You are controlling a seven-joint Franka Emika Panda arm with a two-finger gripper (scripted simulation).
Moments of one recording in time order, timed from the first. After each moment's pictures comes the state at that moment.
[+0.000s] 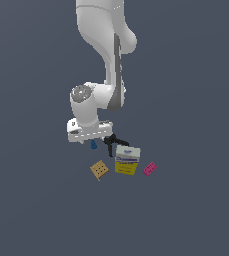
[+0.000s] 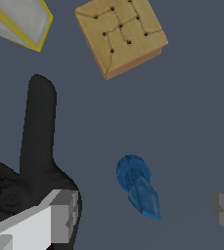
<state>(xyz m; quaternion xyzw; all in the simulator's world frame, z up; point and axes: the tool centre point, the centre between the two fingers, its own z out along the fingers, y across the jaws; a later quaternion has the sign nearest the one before) -0.050 -0.107 0.062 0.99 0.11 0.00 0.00</state>
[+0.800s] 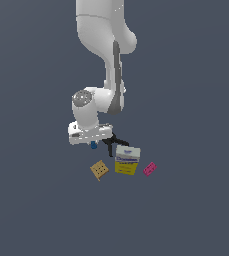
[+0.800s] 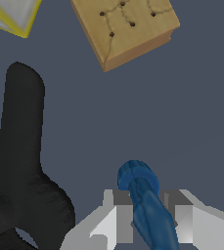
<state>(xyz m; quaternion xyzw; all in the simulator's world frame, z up) -0.050 -0.108 0.042 0.99 0.11 0.00 0.00</state>
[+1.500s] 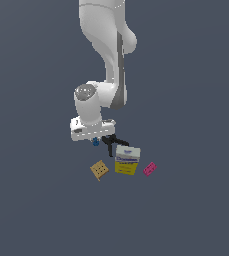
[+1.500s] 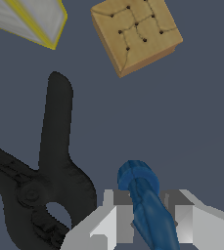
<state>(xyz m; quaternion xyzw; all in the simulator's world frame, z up) -0.056 -0.094 0.064 0.99 0.11 0.00 0.00</state>
